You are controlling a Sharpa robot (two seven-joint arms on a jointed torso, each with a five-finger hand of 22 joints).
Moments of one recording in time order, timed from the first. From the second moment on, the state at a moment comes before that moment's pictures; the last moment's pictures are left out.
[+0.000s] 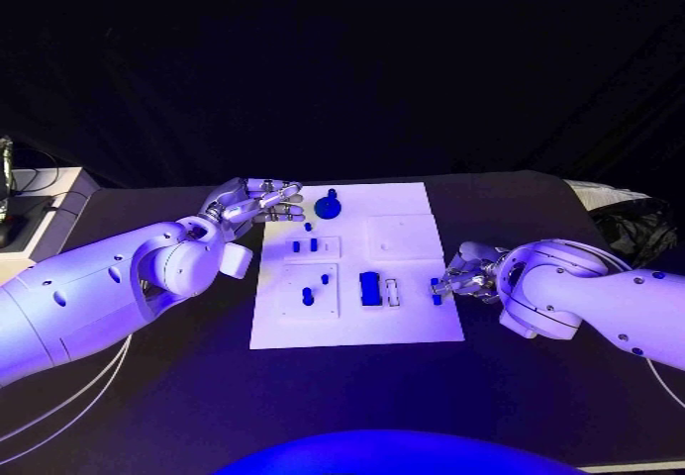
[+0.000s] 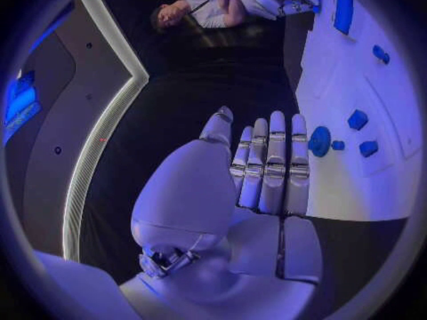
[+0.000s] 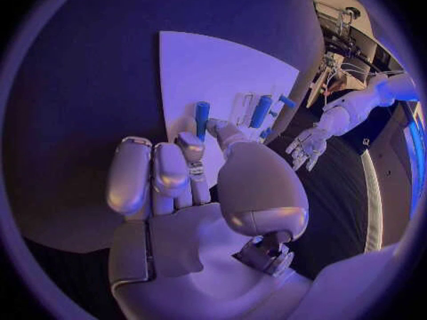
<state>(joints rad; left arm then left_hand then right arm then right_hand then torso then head) 0.97 -0.88 0.21 1.43 -0.21 -0.13 0.27 1.47 0.00 -0.13 0.12 0.33 1.02 0.15 0.06 0.06 1.18 0.12 0.06 0.06 1.21 0.09 0.06 0.17 0.06 1.05 0.11 0.10 0.27 1.20 -0.92 -0.16 1.69 -1.12 -0.18 -0.63 1.09 -0.02 0.18 0.01 0.62 1.16 0.04 0.08 0.64 1.32 -0.04 0.90 1.26 1.44 -0.10 1.22 0.91 0.06 1.47 -0.11 1.15 1.31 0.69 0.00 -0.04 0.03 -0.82</state>
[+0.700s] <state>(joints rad) 0.97 -0.88 0.21 1.43 -0.21 -0.13 0.27 1.47 0.00 -0.13 0.12 0.33 1.02 0.15 0.06 0.06 1.18 0.12 0.06 0.06 1.21 0.09 0.06 0.17 0.06 1.05 0.11 0.10 0.27 1.23 -0.84 -0.16 1.70 -1.02 -0.19 -0.61 1.09 -0.01 0.16 -0.01 0.63 1.16 0.05 0.09 0.66 1.31 -0.03 0.90 1.25 1.44 -0.10 1.22 0.91 0.06 1.47 -0.11 1.15 1.31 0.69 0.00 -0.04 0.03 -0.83</state>
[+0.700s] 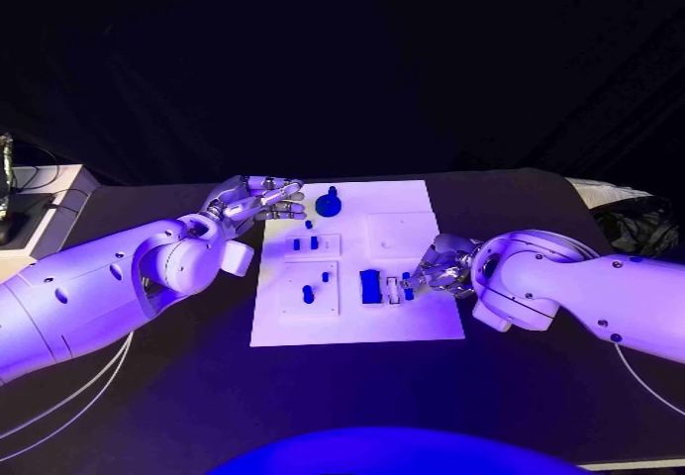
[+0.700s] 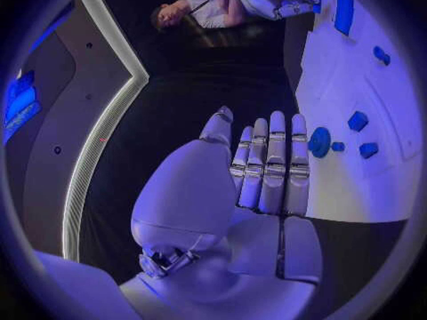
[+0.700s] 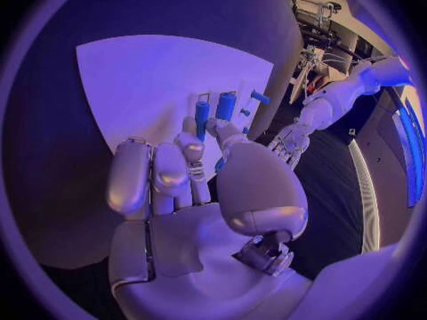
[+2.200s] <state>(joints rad) 0.97 -0.88 0.21 1.43 -0.21 -0.13 0.26 1.47 0.00 -0.13 0.13 0.33 1.02 0.15 0.06 0.06 1.18 0.12 0.06 0.06 1.21 0.09 0.06 0.17 0.06 1.05 0.11 0.10 0.27 1.19 -0.76 -0.15 1.64 -1.11 -0.21 -0.60 1.09 0.01 0.06 -0.05 0.49 1.18 0.04 0.07 0.57 1.32 -0.04 0.91 1.26 1.44 -0.10 1.21 0.91 0.06 1.47 -0.11 1.15 1.31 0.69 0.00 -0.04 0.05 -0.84</state>
